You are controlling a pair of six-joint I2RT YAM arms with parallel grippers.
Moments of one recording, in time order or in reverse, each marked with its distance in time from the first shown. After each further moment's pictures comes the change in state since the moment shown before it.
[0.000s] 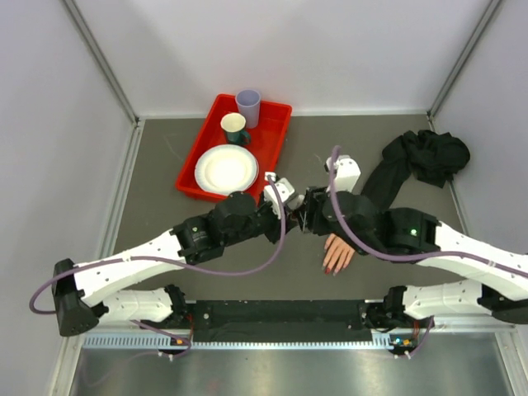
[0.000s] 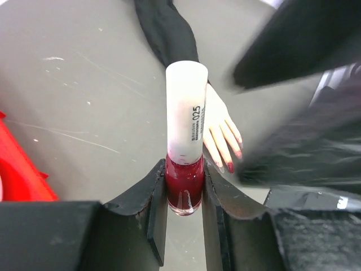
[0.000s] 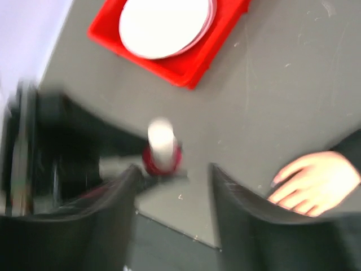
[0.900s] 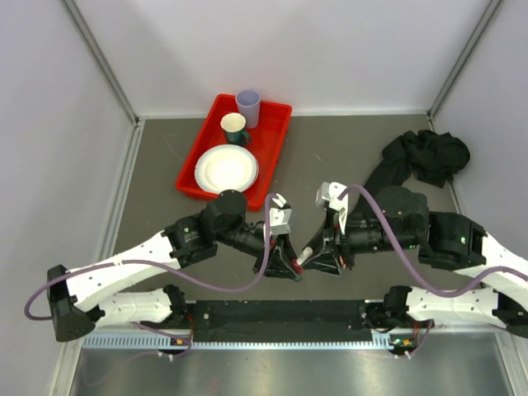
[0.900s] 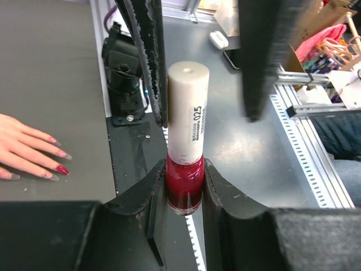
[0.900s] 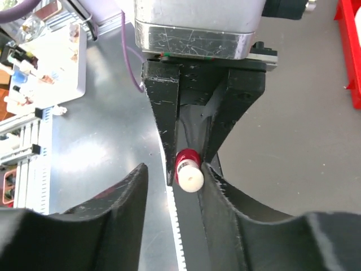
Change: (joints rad) left arm 0.031 -0.053 -0.001 -0.021 0.880 -0.051; right arm -0.070 -0.199 -0.018 0.035 -0.949 -0.559
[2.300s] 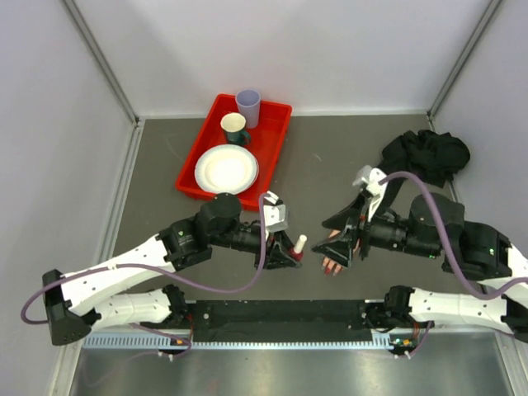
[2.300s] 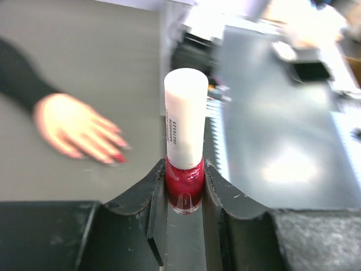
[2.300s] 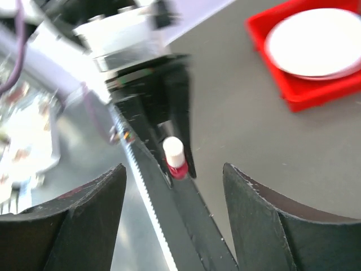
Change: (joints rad) left arm 0.003 -0.058 -0.040 0.008 -0.260 0.064; right arm 0.005 -0.132 -0.043 0.055 0.342 0.137
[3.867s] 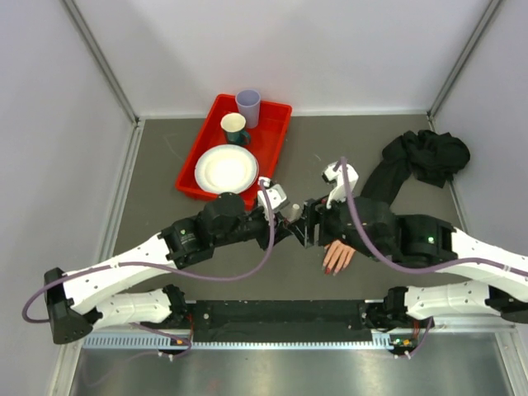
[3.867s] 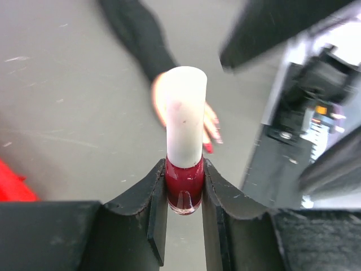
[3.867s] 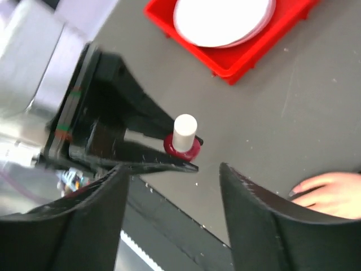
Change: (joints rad) left arm -0.006 0.034 0.019 -0.053 -0.477 0.005; right arm 0.129 0.253 0.029 -0.021 0.484 0.285
